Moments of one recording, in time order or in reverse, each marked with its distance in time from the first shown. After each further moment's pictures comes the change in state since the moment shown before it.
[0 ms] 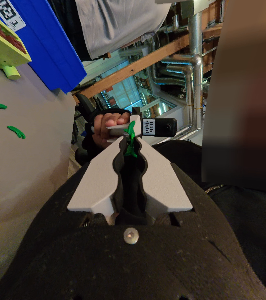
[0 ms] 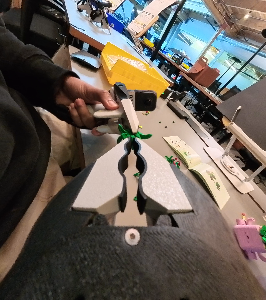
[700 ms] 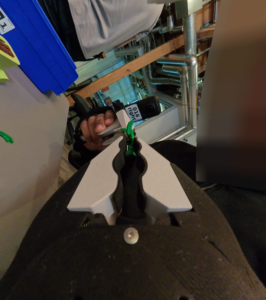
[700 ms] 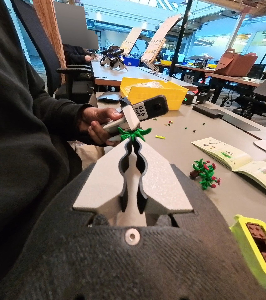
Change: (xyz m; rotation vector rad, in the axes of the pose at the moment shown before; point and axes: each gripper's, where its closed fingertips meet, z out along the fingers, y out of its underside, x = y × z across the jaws) left arm 0.014 -0.005 -0.001 -0.002 0.024 -0.001; right arm 0.005 -0.013 -0.004 0.155 -0.153 0.357
